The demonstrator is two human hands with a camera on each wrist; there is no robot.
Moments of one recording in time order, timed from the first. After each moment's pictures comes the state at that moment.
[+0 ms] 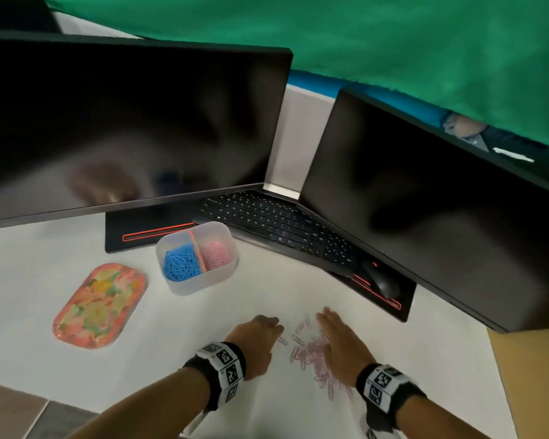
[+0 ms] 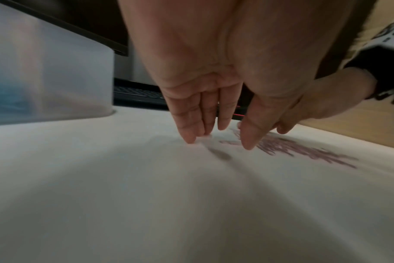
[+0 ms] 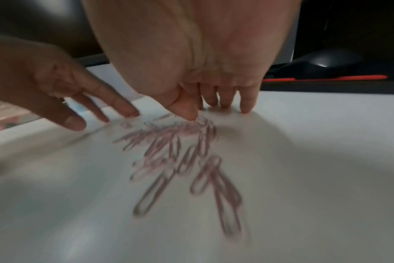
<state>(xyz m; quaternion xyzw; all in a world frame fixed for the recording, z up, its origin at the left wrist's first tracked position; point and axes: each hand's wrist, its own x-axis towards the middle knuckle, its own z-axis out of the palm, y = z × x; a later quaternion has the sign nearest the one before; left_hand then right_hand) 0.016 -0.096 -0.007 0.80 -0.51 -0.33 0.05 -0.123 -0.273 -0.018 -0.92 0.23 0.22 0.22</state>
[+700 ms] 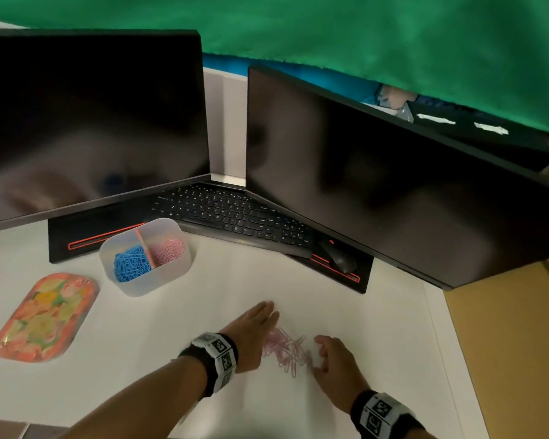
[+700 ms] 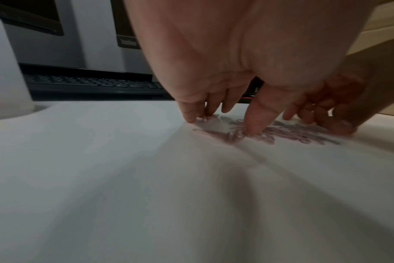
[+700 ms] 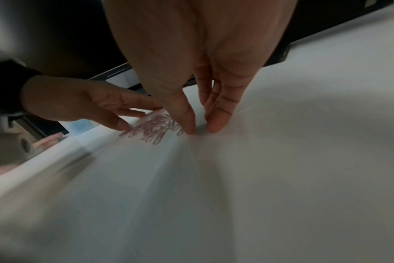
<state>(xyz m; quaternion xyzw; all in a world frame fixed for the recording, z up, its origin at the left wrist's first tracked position) -0.027 -0.143 -0.028 0.75 -0.61 -0.27 0.00 -0.222 -0.271 -0.036 -0.86 0.36 0.06 0.36</state>
